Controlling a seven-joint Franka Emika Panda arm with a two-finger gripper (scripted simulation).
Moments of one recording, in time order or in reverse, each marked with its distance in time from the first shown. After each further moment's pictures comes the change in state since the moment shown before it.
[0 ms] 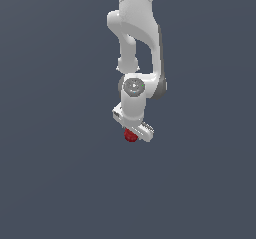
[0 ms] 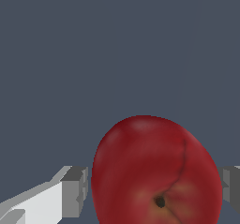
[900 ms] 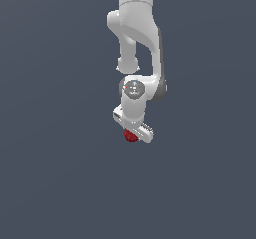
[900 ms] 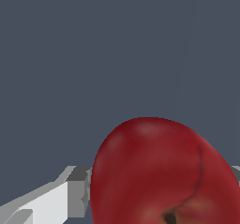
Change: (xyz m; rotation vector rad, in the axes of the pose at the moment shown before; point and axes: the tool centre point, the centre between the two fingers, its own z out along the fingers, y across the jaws) arm 0.000 -0.002 0.008 0.000 -0.001 0.000
